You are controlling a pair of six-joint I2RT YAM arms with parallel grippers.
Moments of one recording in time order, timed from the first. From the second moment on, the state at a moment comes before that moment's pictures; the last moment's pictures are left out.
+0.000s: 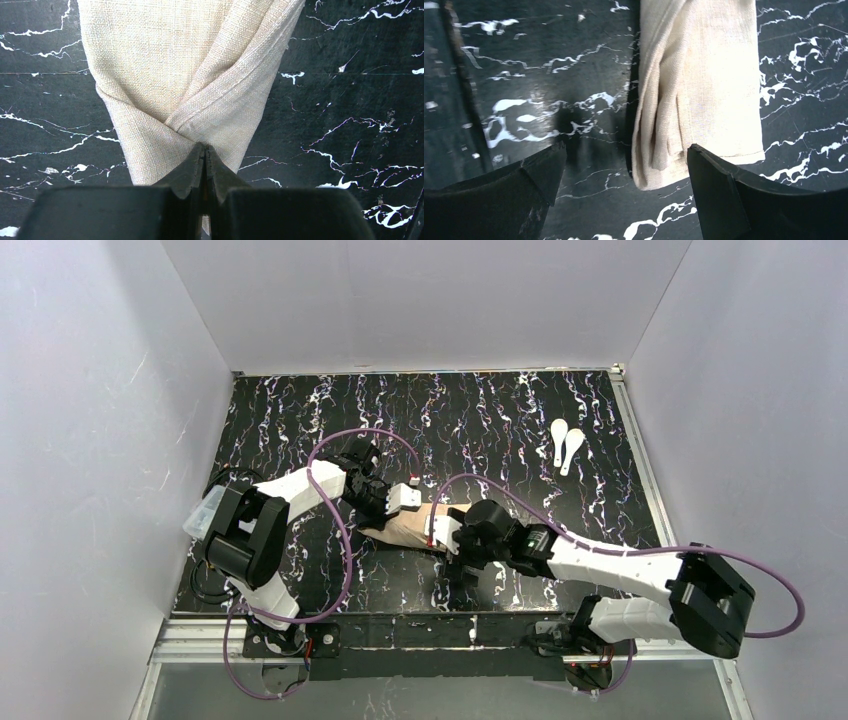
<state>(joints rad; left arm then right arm) -0.46 1.69 1.01 -0.71 0.49 1.06 1.03 1.19 0.65 -0.22 -0.18 -0.42</state>
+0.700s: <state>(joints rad) -0.45 1.69 1.01 -0.72 0.50 1.07 1.05 1.38 0.59 0.08 0.01 -0.50</state>
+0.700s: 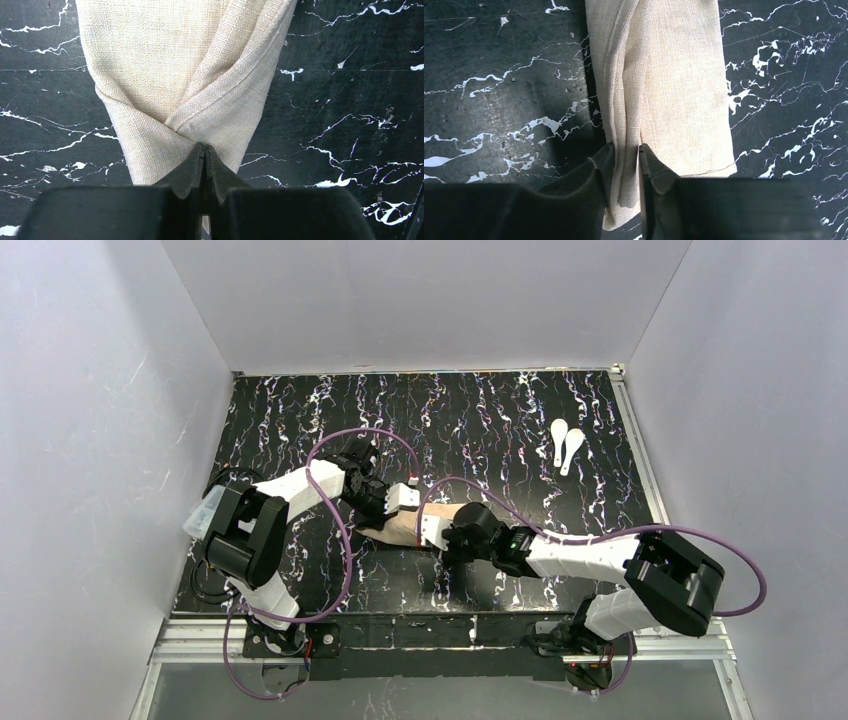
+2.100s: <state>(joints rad) -0.45 1.69 1.01 -0.75 0.52 1.15 0.65 1.77 1.15 -0.38 -0.68 -0.41</state>
